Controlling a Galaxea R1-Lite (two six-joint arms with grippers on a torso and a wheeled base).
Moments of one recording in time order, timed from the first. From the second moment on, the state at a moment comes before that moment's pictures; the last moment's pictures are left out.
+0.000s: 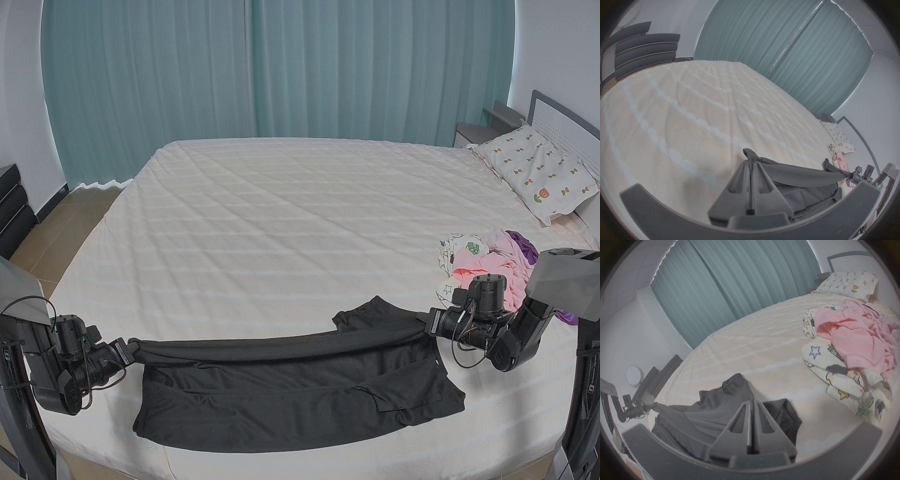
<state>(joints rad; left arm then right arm) 0.23 2.25 -0.27 -1.46 -0.35 -0.41 0.18 2.31 -0.74 -1.10 0.19 0.34</state>
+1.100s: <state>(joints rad) 0.27 2.41 -0.13 -1.55 -0.36 -0.35 0.14 2.33 -0.55 -1.32 0.28 0.38</state>
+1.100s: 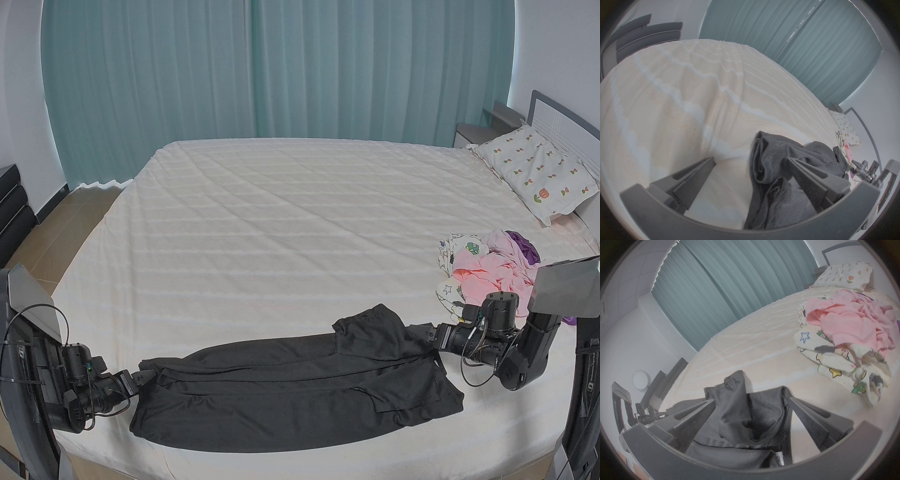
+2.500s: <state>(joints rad) 0.20 2.29 -0.16 -1.55 -0.33 -0.78 0.25 2.29 -0.71 -0.98 0.32 0.48</state>
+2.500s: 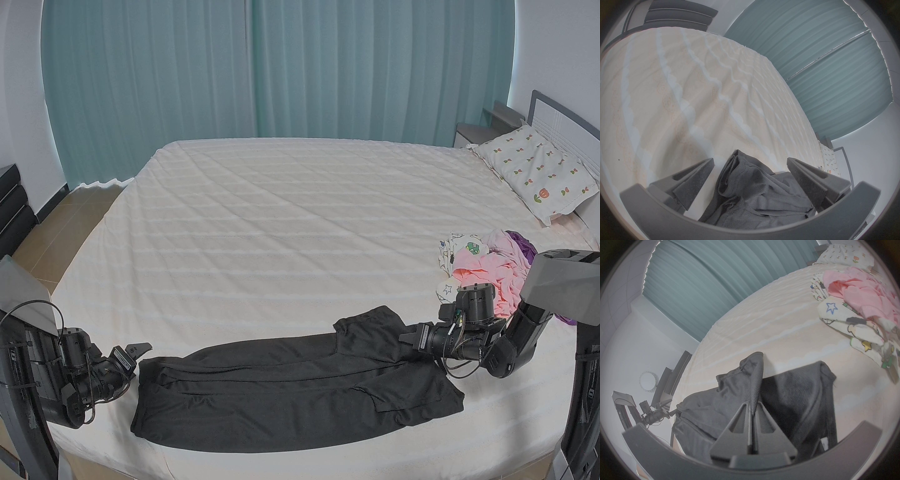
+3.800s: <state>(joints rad) 0.19 2.27 -0.16 -1.55 -0.27 -0.78 0.22 2.23 -0.38 -1.30 0.33 0.43</state>
